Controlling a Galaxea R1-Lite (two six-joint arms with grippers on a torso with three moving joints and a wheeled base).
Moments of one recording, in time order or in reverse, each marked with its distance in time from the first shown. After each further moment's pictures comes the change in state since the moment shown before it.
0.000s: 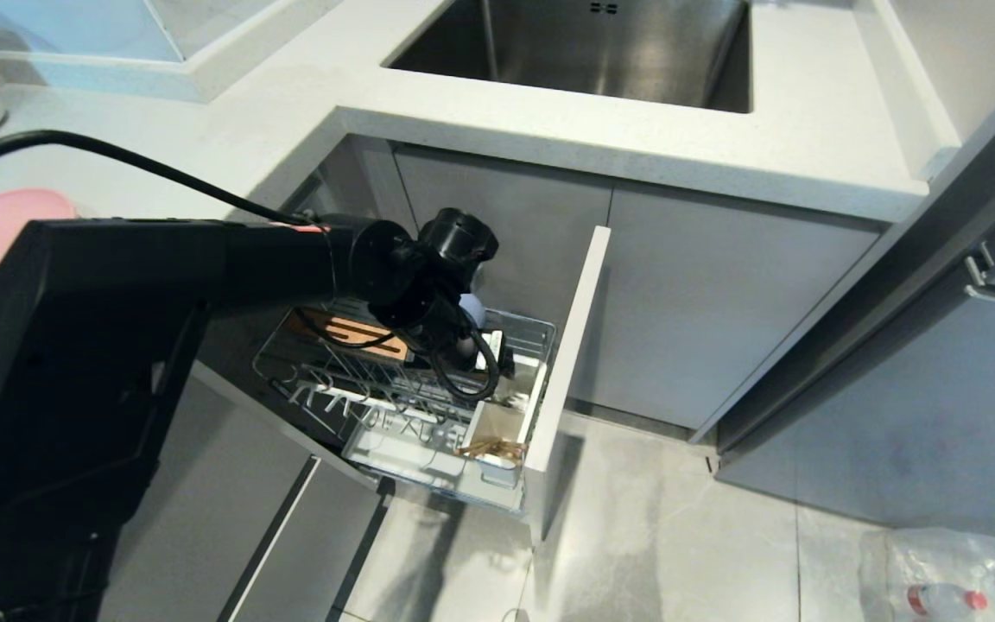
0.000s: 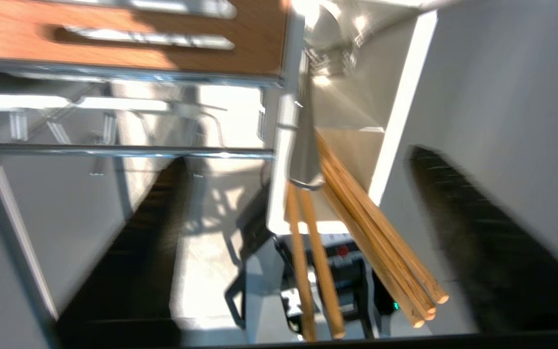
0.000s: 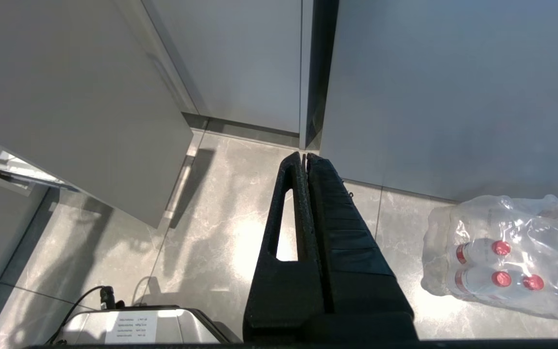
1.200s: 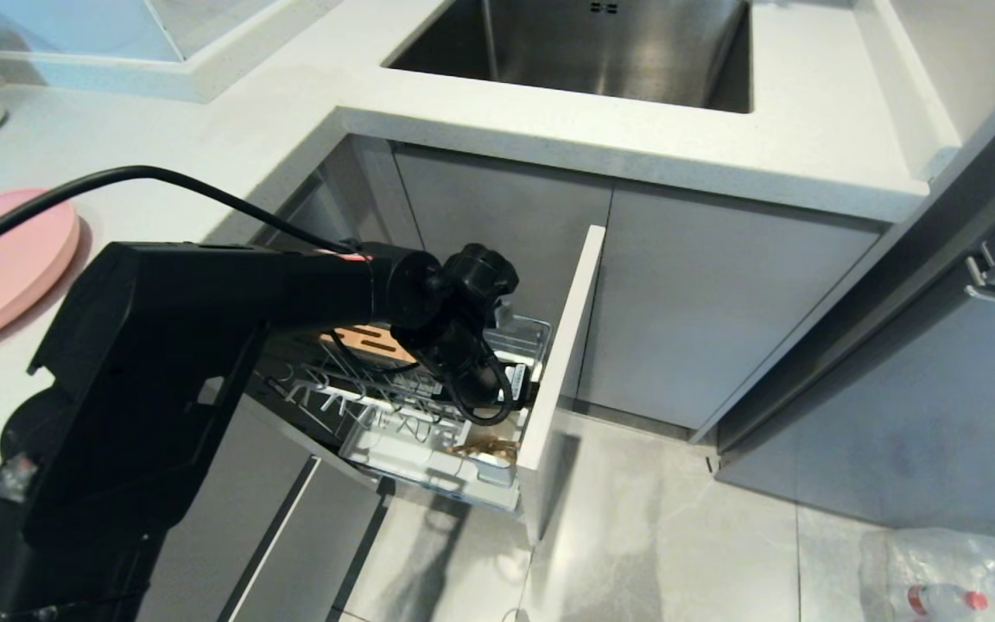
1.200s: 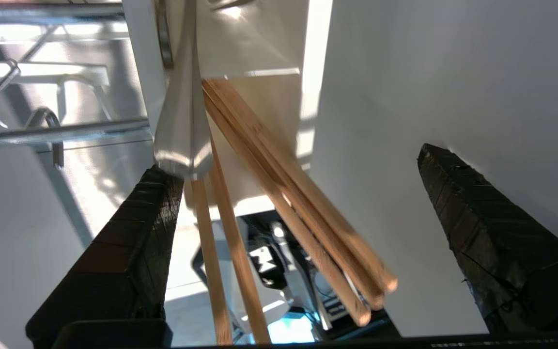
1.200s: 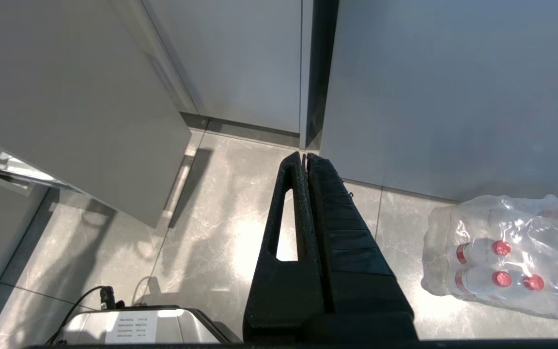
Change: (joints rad) left arm -0.031 0.072 -0.001 0.041 -0.199 0.009; right arm 0.000 0.000 0.000 0.000 0.000 0.000
